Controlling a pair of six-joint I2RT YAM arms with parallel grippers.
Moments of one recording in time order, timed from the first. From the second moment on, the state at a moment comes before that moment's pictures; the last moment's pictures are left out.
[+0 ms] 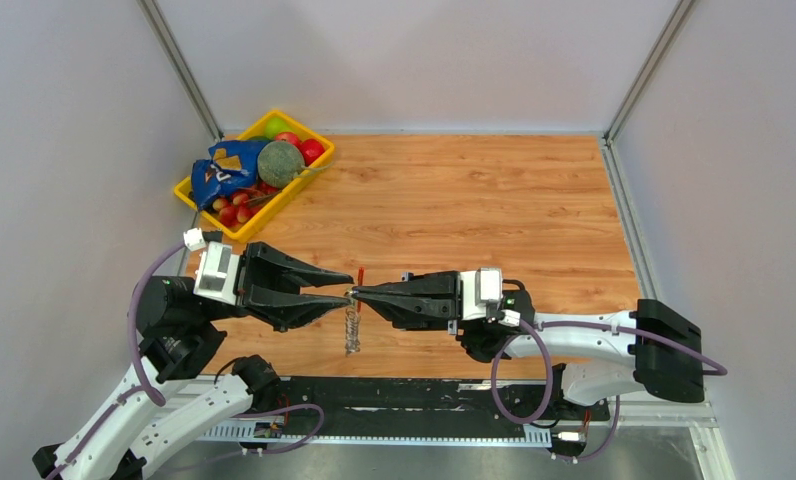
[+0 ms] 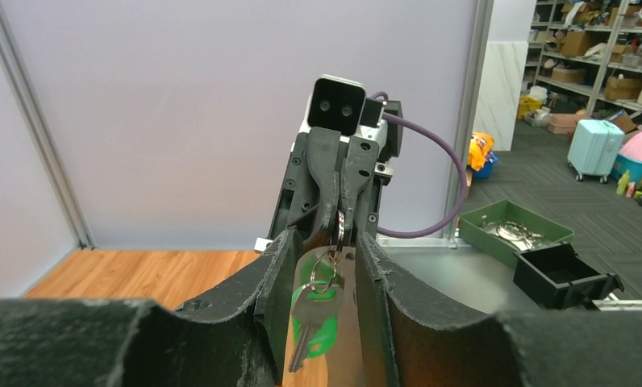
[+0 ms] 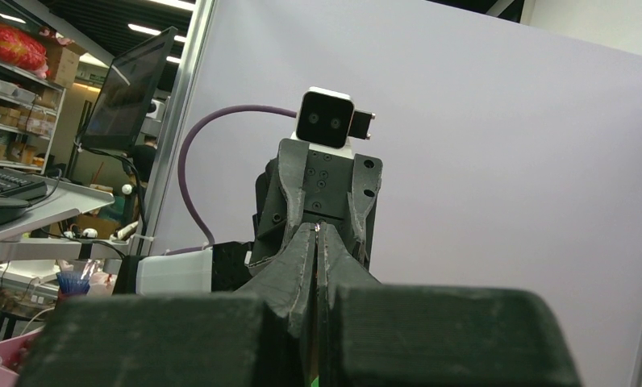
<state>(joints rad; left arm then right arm) -0.75 0.53 0.89 0.20 0.74 -0.38 1.29 1.32 0.78 1.52 -0.32 0.05</state>
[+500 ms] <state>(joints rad) -0.75 0.53 0.89 0.20 0.73 -0.38 1.29 1.29 0.78 1.52 -0.32 0.04</state>
